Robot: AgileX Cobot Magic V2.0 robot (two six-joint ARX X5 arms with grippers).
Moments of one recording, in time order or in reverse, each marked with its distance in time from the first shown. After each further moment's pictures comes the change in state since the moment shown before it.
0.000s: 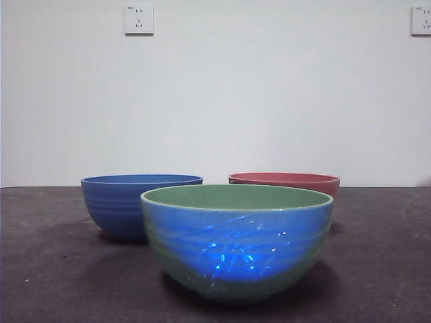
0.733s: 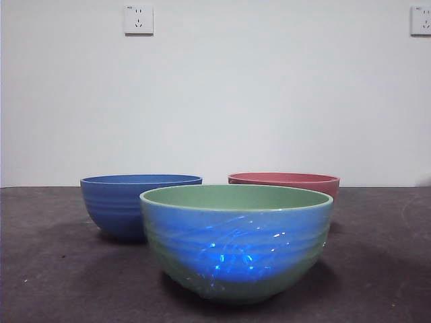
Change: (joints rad) left arm 0.000 0.000 0.000 0.000 0.000 0.000; right arm -0.462 -0.412 -0.512 0.158 -0.485 -0.039
